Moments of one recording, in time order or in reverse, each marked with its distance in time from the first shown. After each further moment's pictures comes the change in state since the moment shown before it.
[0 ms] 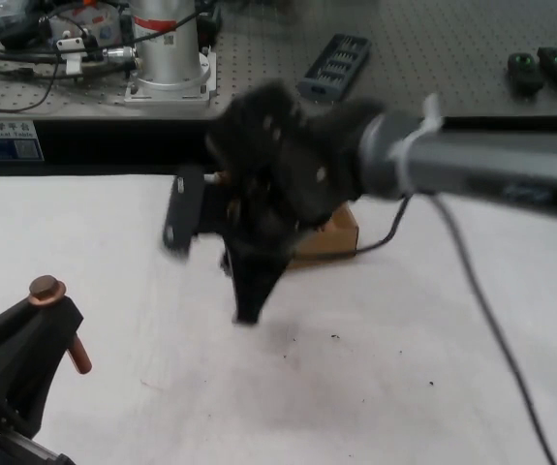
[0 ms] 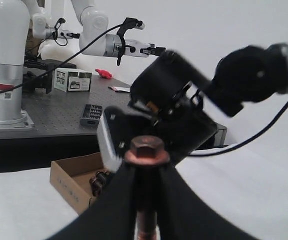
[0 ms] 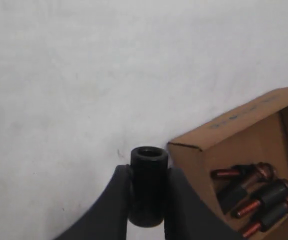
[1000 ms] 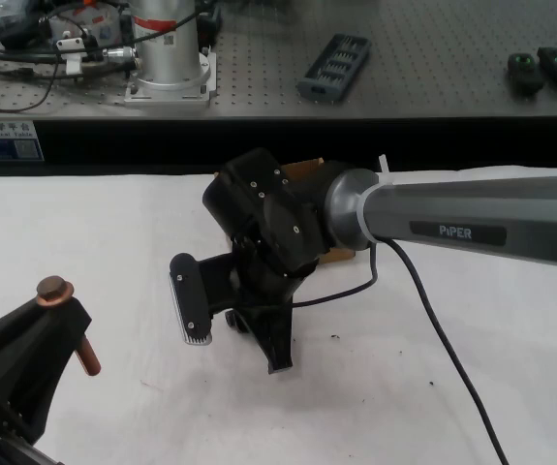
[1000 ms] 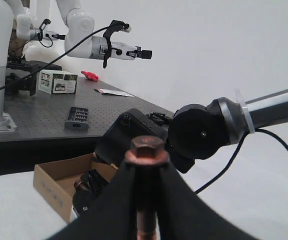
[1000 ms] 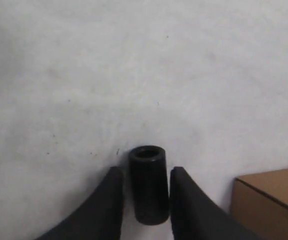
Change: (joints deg) left arm 0.0 0.0 0.0 -0.7 2.7 -1.0; right arm -0.1 13.8 -1.1 -2.2 1.2 -25.9
